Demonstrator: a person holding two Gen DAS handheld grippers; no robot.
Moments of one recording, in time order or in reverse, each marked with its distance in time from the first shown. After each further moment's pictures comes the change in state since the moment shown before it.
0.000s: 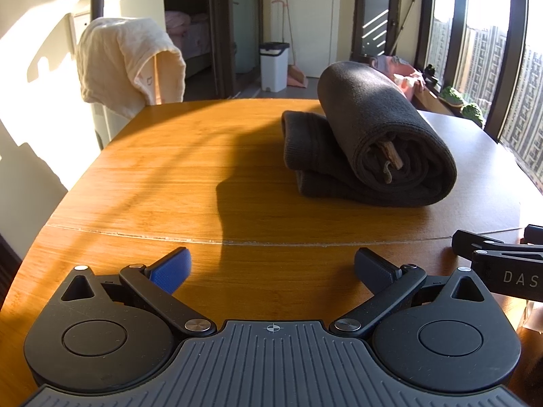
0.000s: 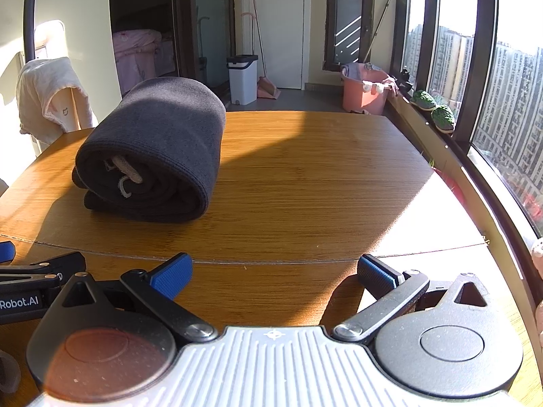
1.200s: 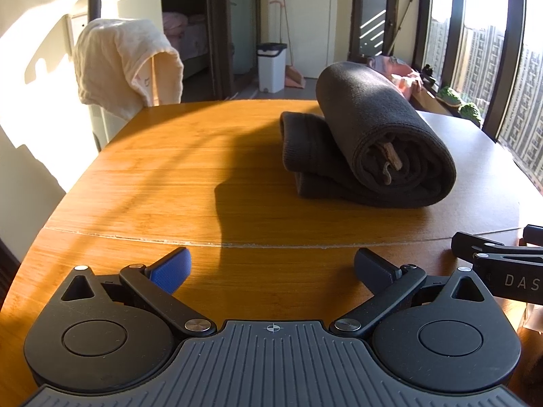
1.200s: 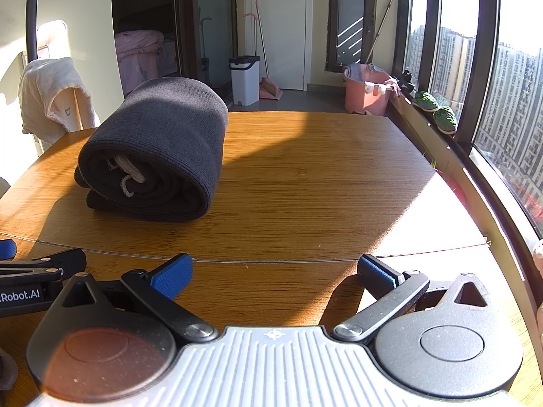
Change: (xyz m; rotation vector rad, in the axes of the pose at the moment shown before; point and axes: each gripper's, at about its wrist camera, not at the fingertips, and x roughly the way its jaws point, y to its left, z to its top) left arm 0.000 0.000 0.001 -0.001 -0.002 0.001; right arm 0.000 0.003 0.000 -0.002 -0.003 0.005
